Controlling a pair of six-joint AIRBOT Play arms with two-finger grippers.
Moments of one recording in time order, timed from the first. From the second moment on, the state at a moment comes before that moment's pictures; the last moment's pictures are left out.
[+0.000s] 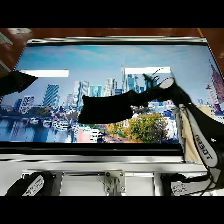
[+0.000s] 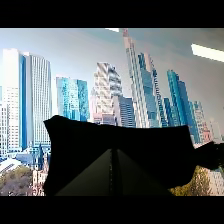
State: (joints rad) left arm 0.24 -0.91 1.14 0.74 -1.06 -1.28; right arm 0.13 -1.59 1.27 -0.71 1.09 1.39
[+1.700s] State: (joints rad) left arm -0.12 -0.91 1.14 0.75 -1.06 -1.28; right arm -1.10 -1.06 1.14 -1.29 1.69 1.62
